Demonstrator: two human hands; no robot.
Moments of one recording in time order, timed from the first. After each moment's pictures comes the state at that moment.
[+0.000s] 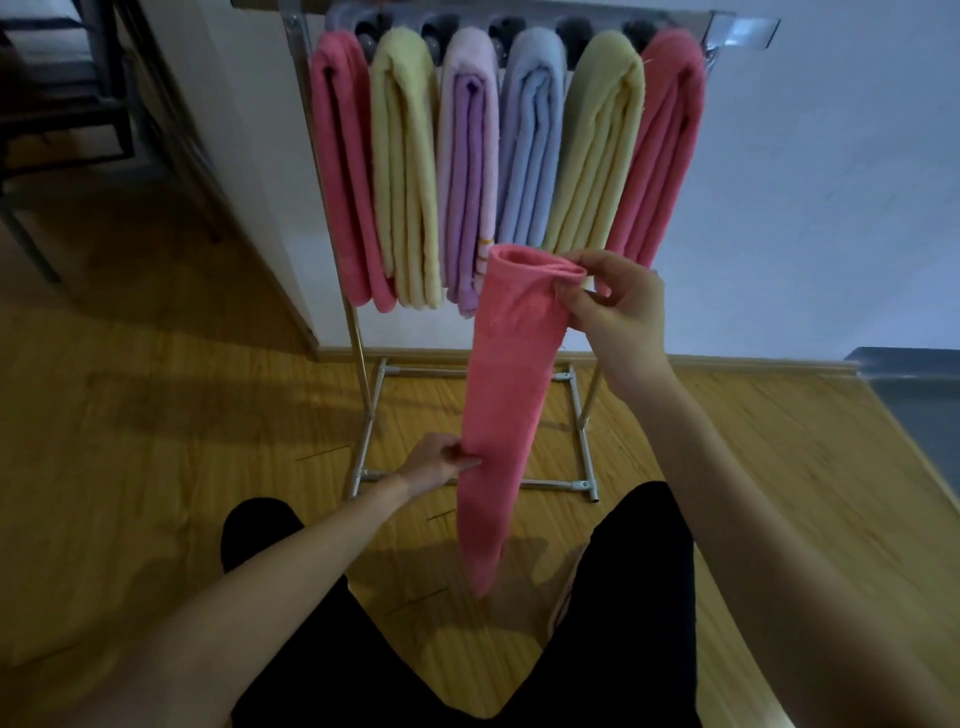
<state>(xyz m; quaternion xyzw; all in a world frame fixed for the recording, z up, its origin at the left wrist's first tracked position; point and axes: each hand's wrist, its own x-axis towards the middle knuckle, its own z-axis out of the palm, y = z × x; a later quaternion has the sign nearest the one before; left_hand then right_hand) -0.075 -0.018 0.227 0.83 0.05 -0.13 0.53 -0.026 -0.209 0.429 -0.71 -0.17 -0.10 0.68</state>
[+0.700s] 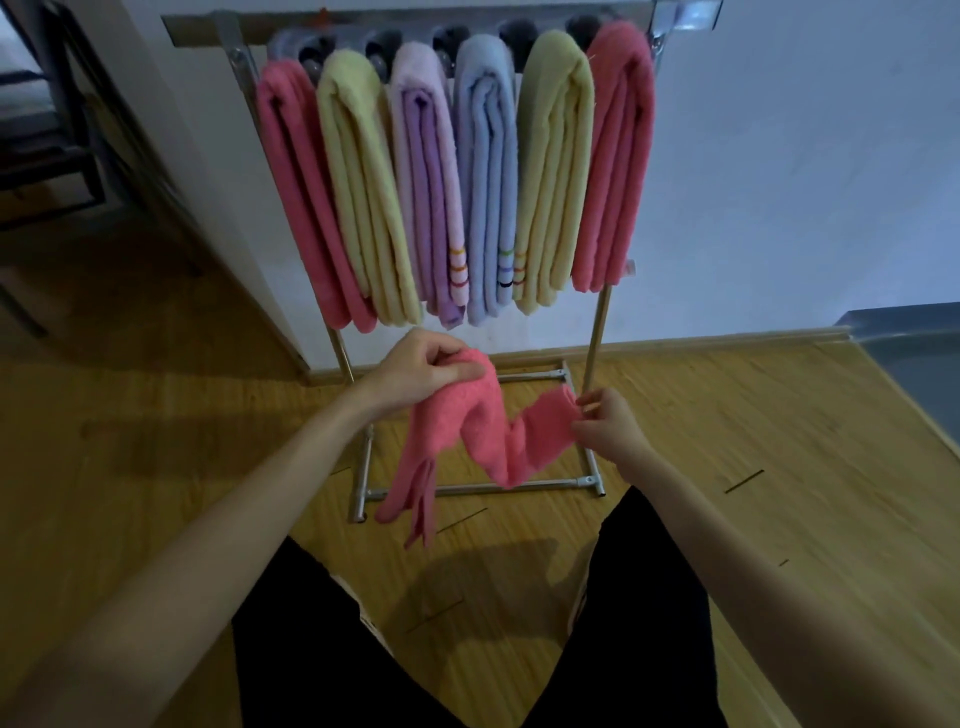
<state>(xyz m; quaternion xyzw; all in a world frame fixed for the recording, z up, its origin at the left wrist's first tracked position) -0.039 -0.016 0.382 0.85 -0.14 -0.02 0.50 -0.019 -0.259 0.301 -0.84 0.07 0.14 0.52</state>
